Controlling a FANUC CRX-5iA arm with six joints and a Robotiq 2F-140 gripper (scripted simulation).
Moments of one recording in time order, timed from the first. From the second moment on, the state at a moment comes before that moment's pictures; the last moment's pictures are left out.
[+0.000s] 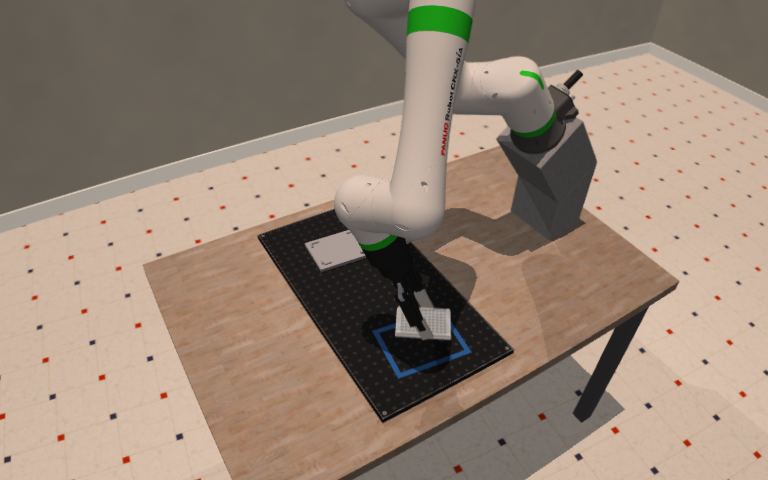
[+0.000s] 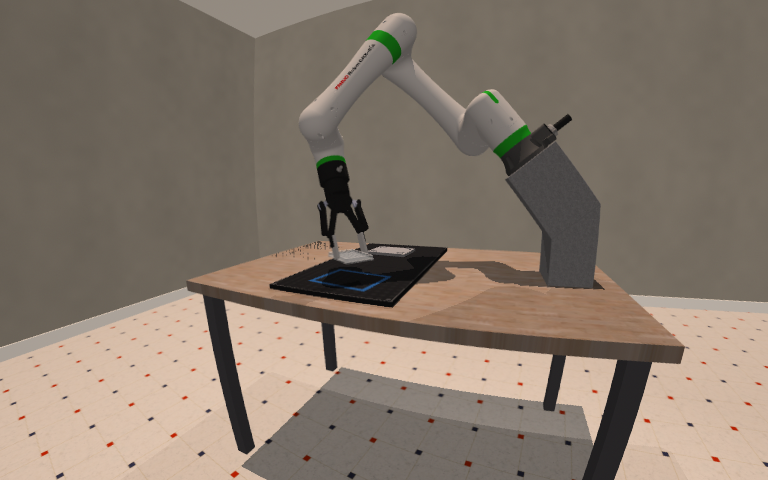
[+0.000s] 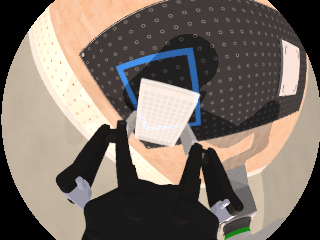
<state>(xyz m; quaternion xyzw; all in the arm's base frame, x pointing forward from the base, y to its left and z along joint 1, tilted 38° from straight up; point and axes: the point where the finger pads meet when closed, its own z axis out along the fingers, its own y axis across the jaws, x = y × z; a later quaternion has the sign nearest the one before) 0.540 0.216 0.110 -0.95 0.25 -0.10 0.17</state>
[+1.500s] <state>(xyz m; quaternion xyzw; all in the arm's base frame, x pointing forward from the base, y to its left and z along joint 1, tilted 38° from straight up) 0.540 0.218 0.110 -0.83 0.46 -0.08 0.30</state>
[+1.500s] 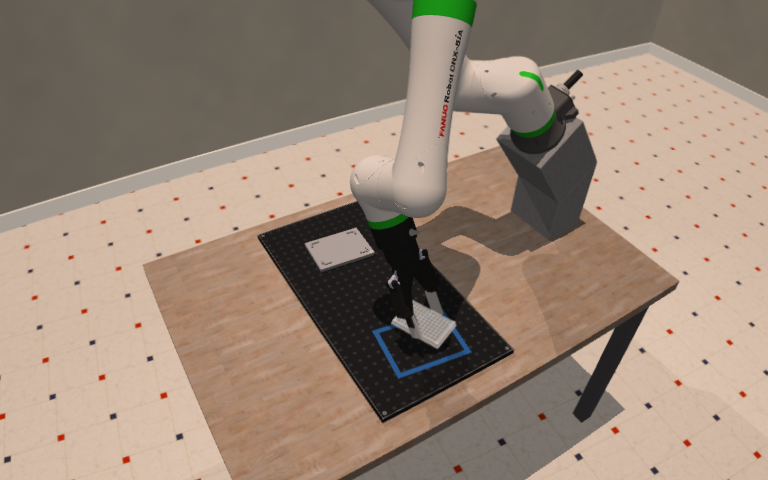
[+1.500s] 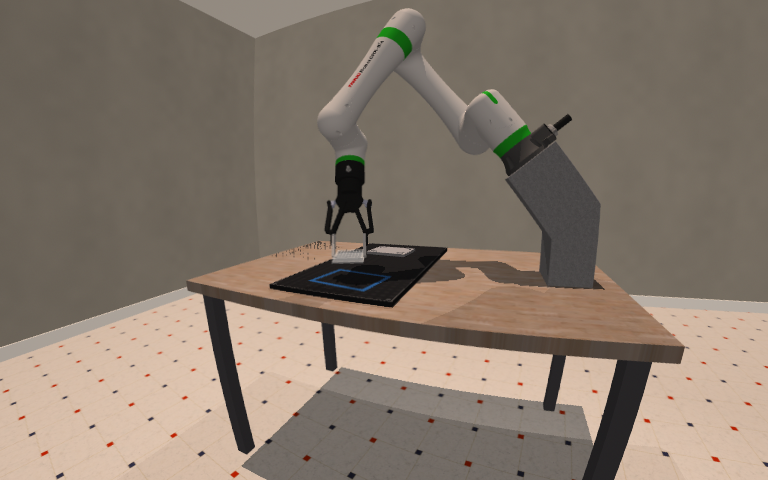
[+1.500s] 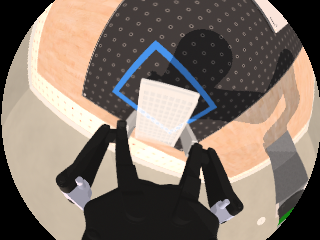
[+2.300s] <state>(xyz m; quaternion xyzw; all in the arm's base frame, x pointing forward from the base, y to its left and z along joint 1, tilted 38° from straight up) 0.543 0.218 0.106 -0.83 0.46 -0.08 0.30</state>
